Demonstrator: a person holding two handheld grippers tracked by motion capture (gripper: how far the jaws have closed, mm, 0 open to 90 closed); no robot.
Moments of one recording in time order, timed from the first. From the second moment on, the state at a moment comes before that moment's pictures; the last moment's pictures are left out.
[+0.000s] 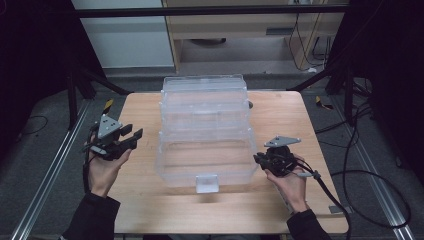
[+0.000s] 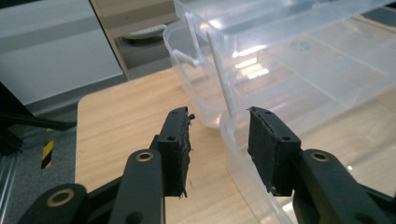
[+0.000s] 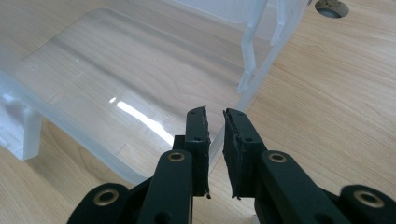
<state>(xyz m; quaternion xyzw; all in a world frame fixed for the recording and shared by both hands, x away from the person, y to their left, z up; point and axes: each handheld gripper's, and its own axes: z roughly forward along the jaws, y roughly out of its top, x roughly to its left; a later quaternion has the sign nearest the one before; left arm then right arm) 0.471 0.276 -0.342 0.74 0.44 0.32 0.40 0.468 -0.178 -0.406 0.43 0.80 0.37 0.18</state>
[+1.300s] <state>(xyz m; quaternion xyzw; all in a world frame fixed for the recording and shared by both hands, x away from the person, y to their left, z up) 0.467 0.304 -0.443 0.74 0.51 0.31 0.31 0.461 -0.229 -0.336 0.47 0.80 0.32 0.20</state>
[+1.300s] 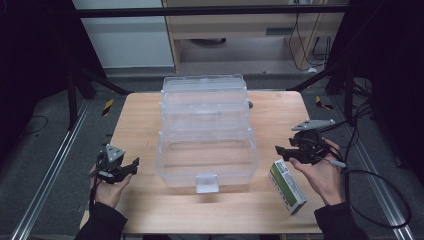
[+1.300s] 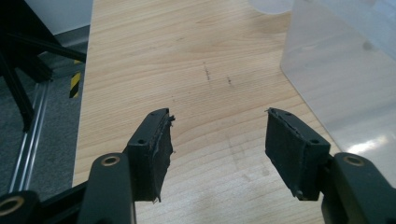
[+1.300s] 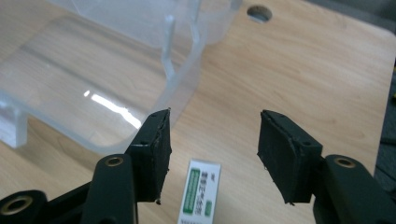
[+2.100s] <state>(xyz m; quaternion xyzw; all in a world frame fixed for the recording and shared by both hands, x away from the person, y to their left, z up) 0.469 0.310 -0.445 0.74 0.52 0.31 0.30 0.445 -0.243 -0.337 0.50 0.81 0.27 0.15</state>
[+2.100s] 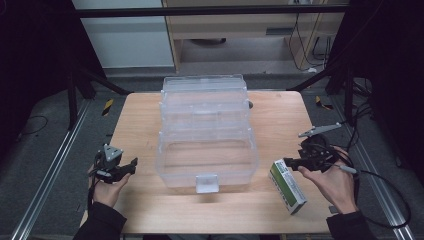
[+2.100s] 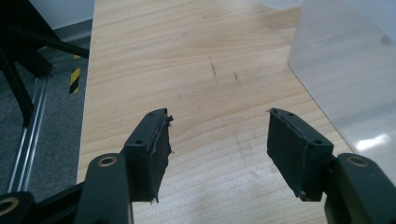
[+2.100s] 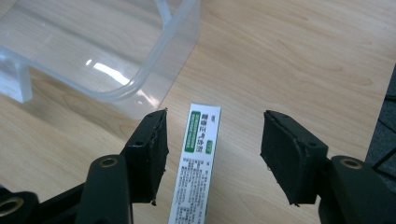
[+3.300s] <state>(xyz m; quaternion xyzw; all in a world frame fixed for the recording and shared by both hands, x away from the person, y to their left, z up) 0.469 0.308 -0.448 0.74 0.52 0.30 0.29 0.442 -0.233 -0.370 0.51 0.83 0.20 0.09</state>
